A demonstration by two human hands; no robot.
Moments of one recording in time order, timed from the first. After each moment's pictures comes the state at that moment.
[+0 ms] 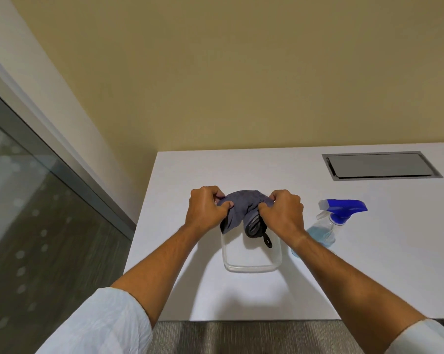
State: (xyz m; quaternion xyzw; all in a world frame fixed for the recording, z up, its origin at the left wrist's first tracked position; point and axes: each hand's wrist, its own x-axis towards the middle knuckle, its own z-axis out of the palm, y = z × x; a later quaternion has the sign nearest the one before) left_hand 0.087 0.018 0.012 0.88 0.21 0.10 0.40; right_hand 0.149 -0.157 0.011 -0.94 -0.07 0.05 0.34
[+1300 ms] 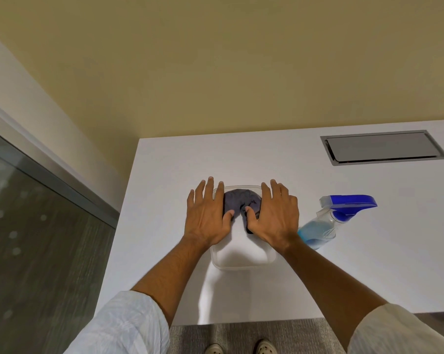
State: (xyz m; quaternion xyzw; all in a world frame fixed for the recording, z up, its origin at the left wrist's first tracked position) left_hand 0.105 -0.002 -0.064 0.99 0.11 0.01 0.11; right_hand 0.168 -0.162 -0.061 -0.98 -0.17 0.02 0.08
